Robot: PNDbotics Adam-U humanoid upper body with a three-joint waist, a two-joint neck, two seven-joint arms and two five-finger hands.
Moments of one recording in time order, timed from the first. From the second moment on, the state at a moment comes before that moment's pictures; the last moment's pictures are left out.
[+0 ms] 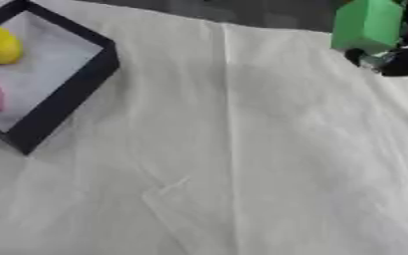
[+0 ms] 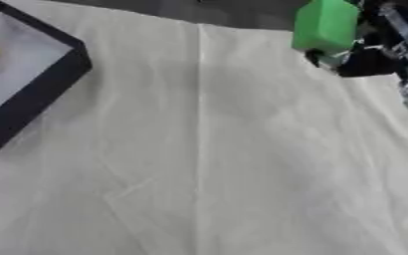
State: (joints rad) left arm -0.42 0.55 -0.01 -1.98 0.10 0.27 0.09; right arm -0.36 -0.83 -0.05 -1.80 -0.14 0.21 -0.12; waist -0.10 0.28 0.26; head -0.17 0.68
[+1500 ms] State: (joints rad) left arm -0.66 0.72 -0.16 -1.98 0.12 -0.01 -0.08; right arm -0.40 -0.48 0.19 -1.76 -0.15 0.20 -0.26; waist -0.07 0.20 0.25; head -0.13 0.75
